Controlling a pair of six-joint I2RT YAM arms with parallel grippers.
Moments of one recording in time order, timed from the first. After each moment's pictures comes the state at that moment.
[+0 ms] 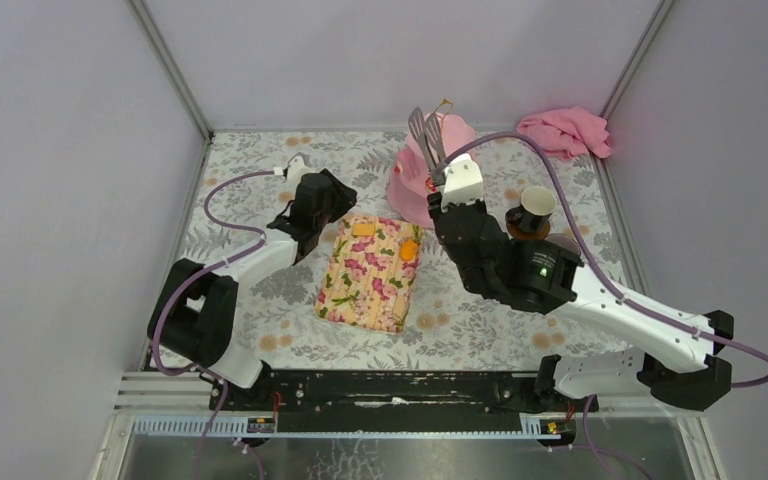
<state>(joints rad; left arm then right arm) -0.40 1.54 0.89 0.19 -0.22 -0.91 1.17 1.20 1.41 -0.68 0.94 0.19</state>
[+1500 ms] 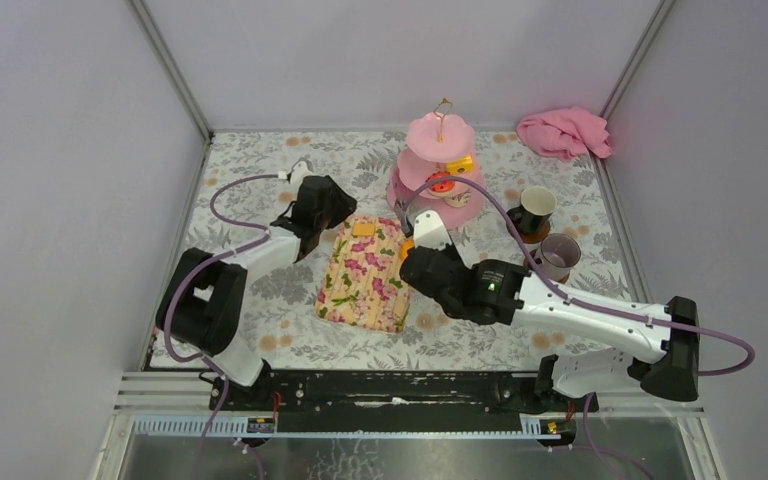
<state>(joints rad) -0.37 1.61 0.89 0.18 -0.16 -0.89 1.20 1.27 1.18 -0.78 0.77 0.37</state>
